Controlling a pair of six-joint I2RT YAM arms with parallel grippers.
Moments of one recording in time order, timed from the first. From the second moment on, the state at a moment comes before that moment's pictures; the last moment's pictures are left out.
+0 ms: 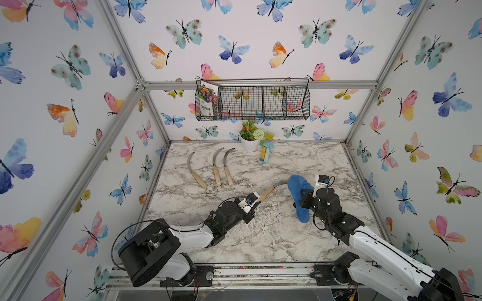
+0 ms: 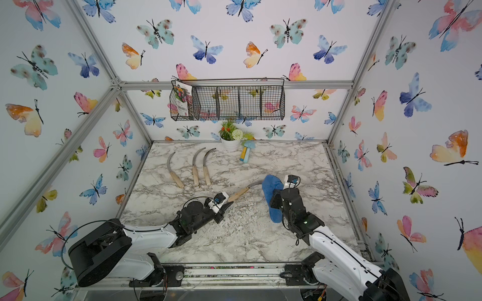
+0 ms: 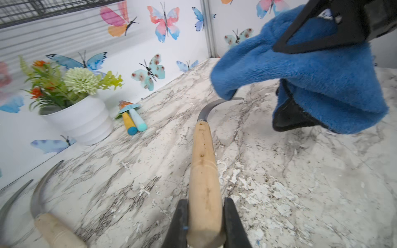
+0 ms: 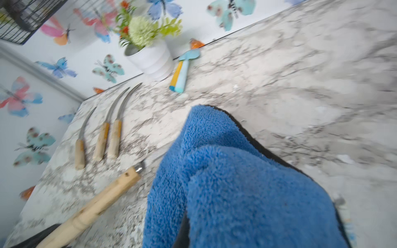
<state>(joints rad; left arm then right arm) -0.86 1.38 0.36 0.80 -0.07 0.18 0.54 0.91 0.50 -0.10 0.27 0.61</state>
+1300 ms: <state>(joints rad) -1.04 1.61 0.30 1.13 -0.28 0.55 0.38 1.74 0.90 -0.23 0.35 0.51</state>
